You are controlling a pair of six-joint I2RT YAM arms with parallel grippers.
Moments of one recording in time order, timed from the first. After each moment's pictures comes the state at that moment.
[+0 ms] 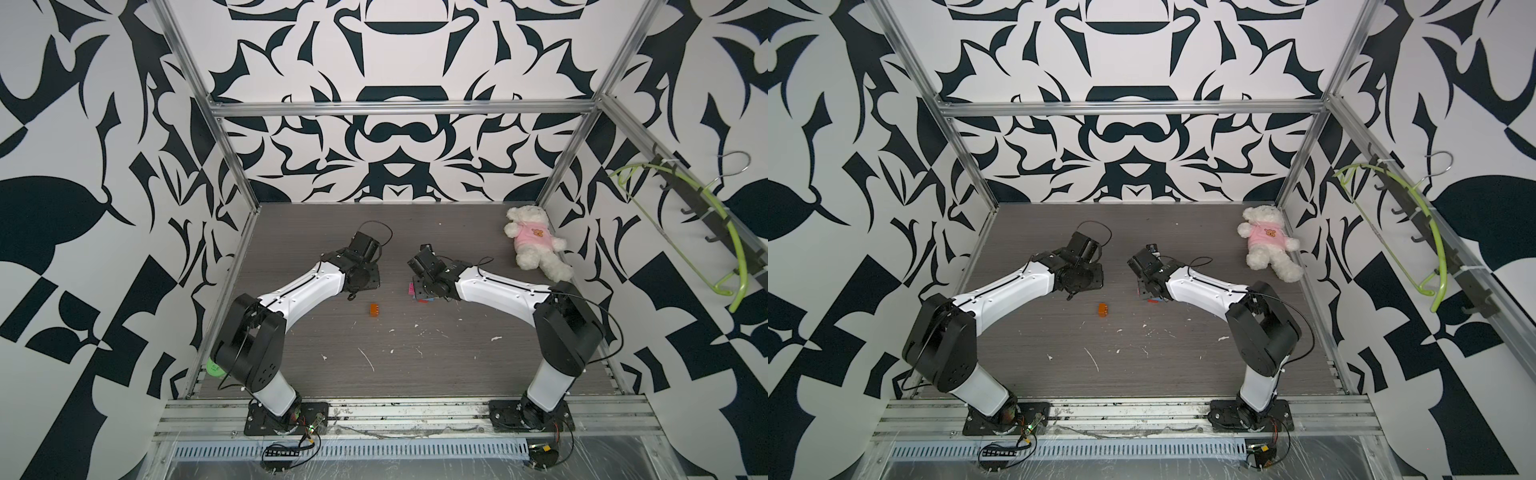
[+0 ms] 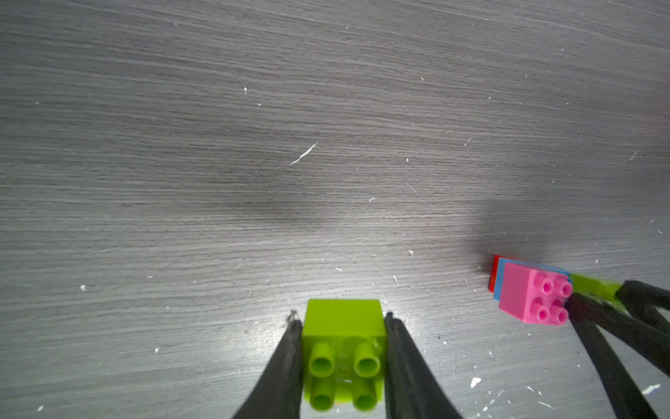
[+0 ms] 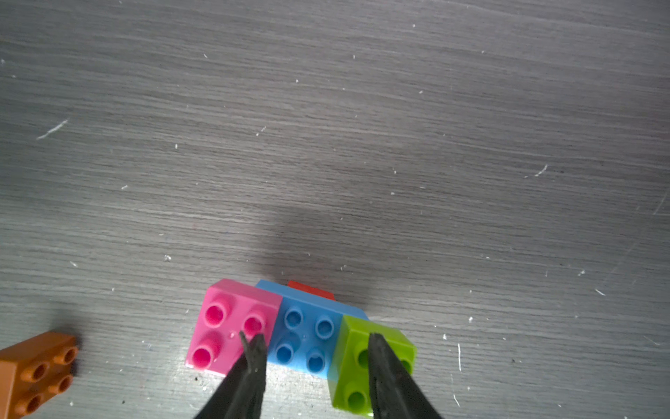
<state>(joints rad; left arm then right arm) -0.58 1.62 1.16 -0.60 -0.06 -0.60 0.74 1.75 1.20 -0.57 0.29 0.54</state>
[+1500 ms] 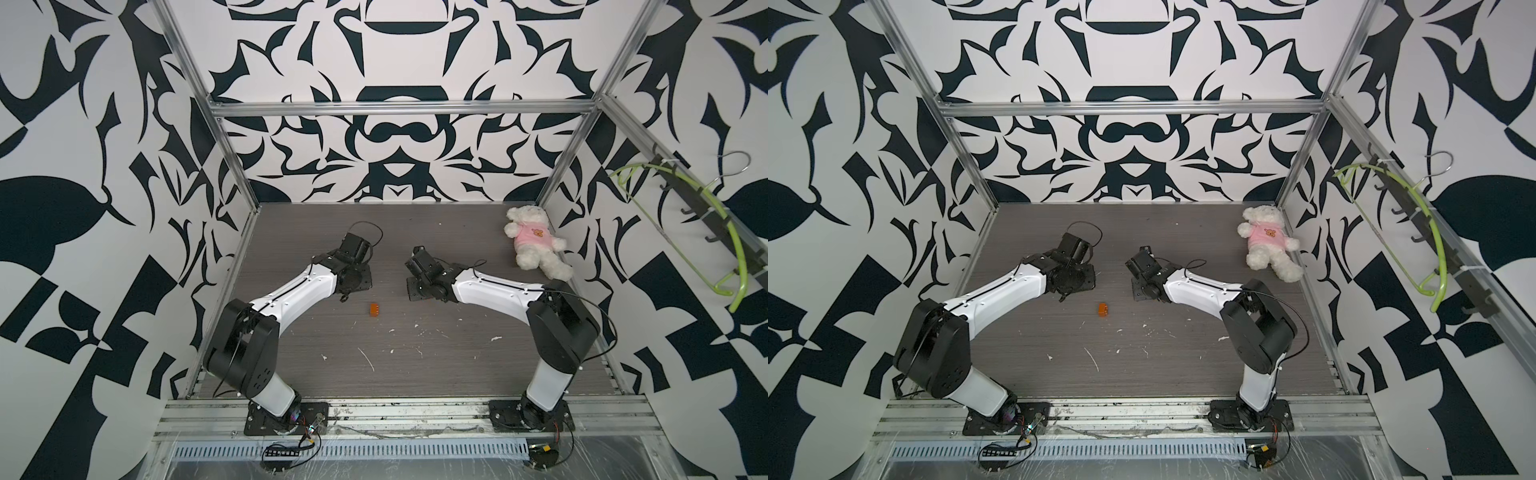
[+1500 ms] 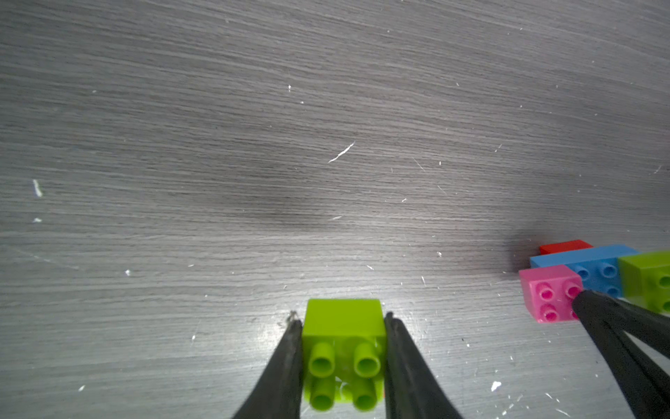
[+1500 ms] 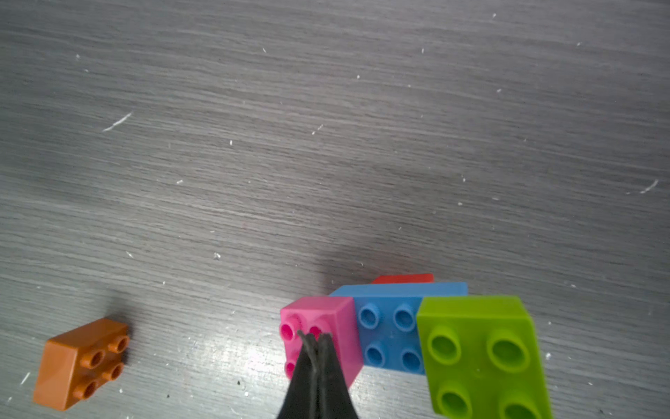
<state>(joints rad) -0.53 1.58 1.11 -0.60 -0.06 -0.59 0.75 1.78 1.17 -0.45 0.19 0.53</state>
